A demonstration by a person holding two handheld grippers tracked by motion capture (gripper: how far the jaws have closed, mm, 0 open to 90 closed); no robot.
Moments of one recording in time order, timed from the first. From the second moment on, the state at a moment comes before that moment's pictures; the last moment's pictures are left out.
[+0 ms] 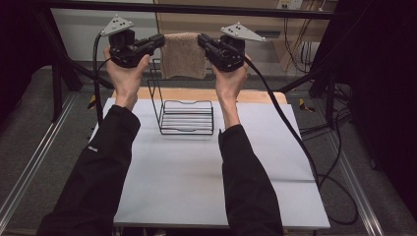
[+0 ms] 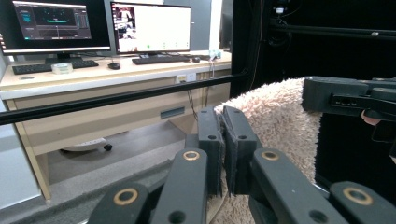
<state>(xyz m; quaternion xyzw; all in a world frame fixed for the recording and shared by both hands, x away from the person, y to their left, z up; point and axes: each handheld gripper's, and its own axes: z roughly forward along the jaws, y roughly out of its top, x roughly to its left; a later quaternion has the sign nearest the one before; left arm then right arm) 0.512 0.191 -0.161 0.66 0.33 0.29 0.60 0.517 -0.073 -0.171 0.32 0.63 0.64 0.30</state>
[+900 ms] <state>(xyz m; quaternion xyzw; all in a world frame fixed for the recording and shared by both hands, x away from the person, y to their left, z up) 0.506 0.197 -0.206 0.70 0.32 0.27 0.58 0.520 -0.071 -0.214 0.33 0.66 0.61 0.27</state>
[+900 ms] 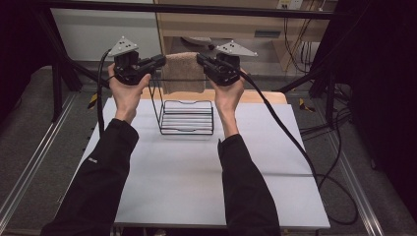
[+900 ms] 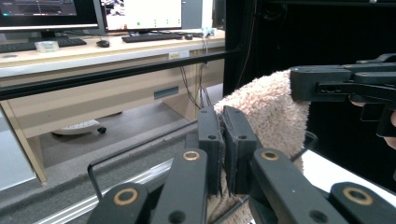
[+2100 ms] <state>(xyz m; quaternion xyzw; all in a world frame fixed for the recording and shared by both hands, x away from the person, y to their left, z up) 0.474 0.198 -0.232 0.74 0.31 0.24 0.54 0.485 -0.080 -0.244 0.30 0.71 0.58 0.26</state>
